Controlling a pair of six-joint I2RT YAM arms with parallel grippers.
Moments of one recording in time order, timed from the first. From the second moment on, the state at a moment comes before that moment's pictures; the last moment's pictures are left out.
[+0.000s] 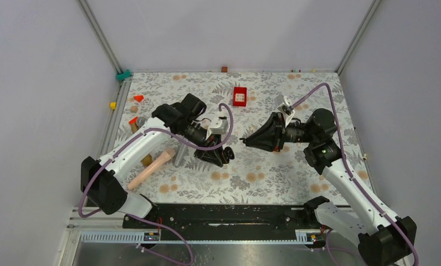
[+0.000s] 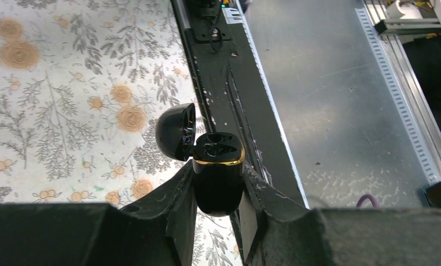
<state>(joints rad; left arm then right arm) -0.62 1.44 1.33 -1.09 1.16 0.82 0.41 0.92 0.79 0.23 -1.15 0.35</state>
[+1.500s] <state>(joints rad) -0.66 1.24 0.86 0.12 0.83 0.16 0.40 0.92 0.72 0.42 -1.13 0.53</state>
